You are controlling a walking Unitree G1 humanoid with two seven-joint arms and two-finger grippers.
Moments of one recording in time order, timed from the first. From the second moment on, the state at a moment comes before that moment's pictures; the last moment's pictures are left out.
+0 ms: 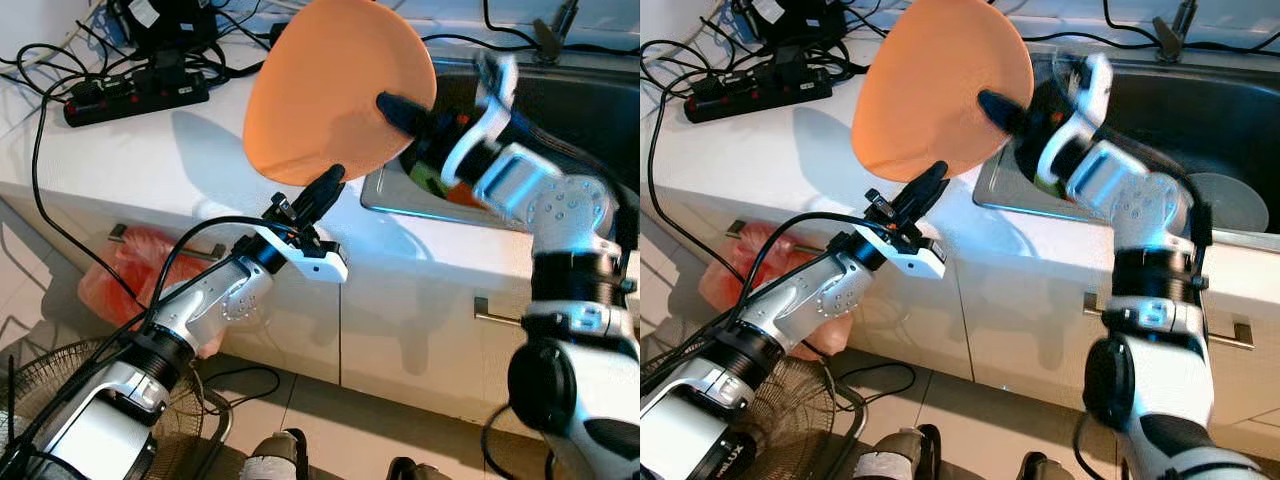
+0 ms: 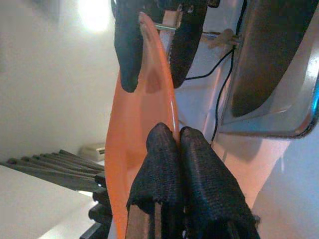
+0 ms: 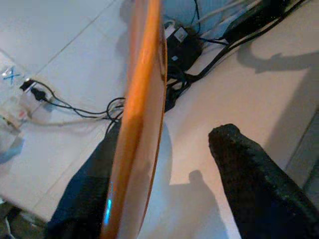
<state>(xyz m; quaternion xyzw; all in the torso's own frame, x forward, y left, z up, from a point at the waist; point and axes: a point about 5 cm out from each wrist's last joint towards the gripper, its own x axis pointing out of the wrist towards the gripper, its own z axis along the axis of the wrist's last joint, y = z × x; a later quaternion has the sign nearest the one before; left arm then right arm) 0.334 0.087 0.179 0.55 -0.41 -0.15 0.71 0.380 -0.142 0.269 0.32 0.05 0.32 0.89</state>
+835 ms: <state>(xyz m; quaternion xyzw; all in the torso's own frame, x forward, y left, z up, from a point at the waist) 0.332 0.079 0.168 0.55 -0.40 -0.18 0.71 0.385 -0.144 0.263 0.34 0.09 0.29 0.89</state>
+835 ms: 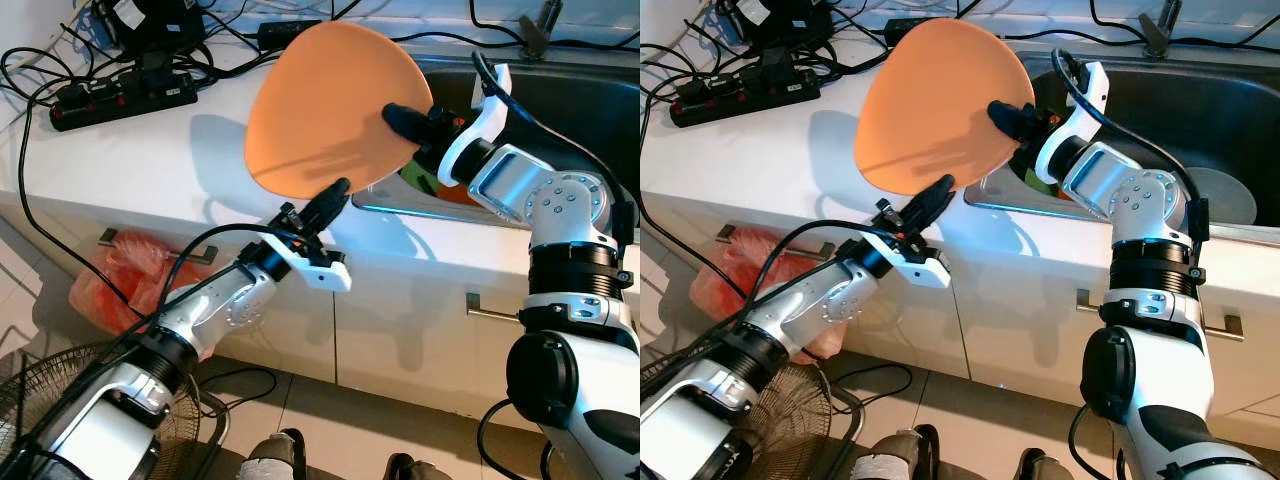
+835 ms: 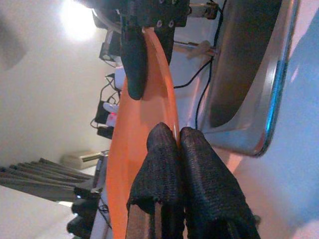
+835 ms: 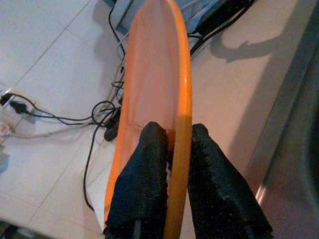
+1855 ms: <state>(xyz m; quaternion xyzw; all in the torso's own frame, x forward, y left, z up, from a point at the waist) 0.317 0.057 0.230 0.34 -0.45 -0.22 0.79 0.396 -0.156 0.245 0.36 0.08 0.22 0.90</state>
